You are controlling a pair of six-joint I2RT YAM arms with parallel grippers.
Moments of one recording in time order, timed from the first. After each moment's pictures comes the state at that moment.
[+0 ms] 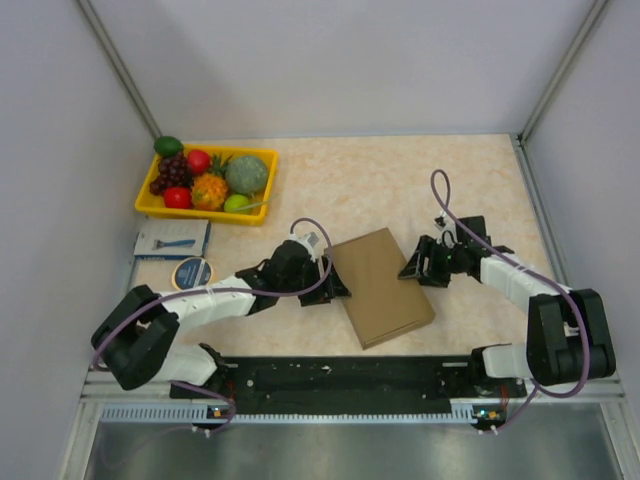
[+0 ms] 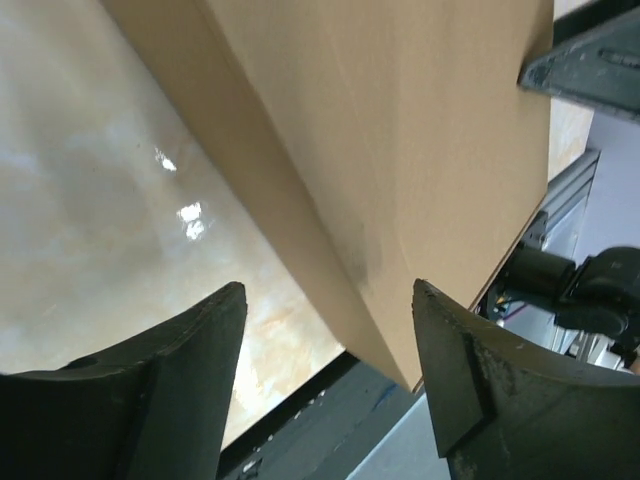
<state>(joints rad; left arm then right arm) -0.78 1.34 0.60 0.03 0.28 -0.94 0.14 1.34 0.63 -0.34 -0.56 0.42</state>
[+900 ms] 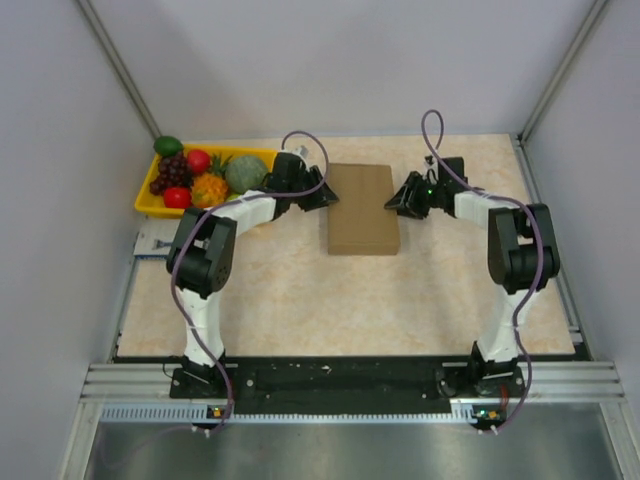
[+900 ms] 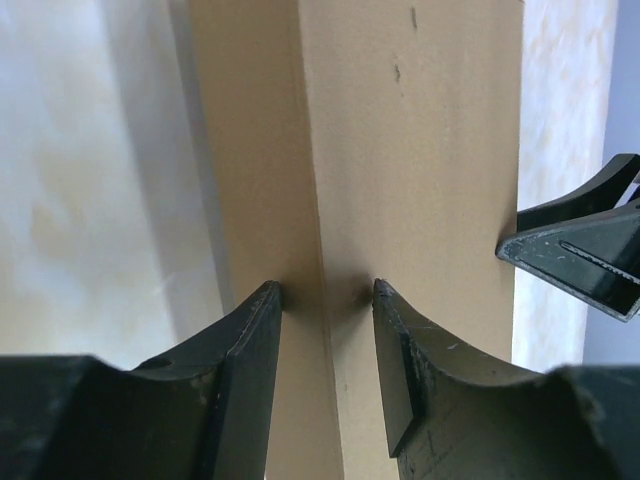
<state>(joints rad) -0.41 1.98 1.32 0.03 0.33 -0.74 0.14 1.89 1.13 -0.04 -0.59 0.62</state>
